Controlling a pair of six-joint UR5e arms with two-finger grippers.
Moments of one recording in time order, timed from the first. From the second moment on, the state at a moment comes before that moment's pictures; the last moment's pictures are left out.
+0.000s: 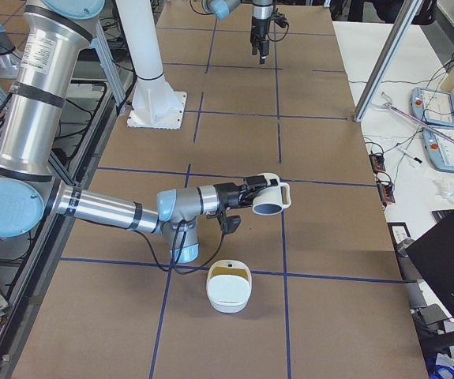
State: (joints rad) left arm -0.72 -2.48 -1.81 -1.26 -2.11 -1.47; right arm 0.94 -1.79 1.71 0.12 1.39 1.93
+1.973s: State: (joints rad) left arm -0.70 -2.61 -1.63 -1.21 -2.07 -1.45; right arm 0.16 -0.98 1.49 -0.76 0.47 1.01
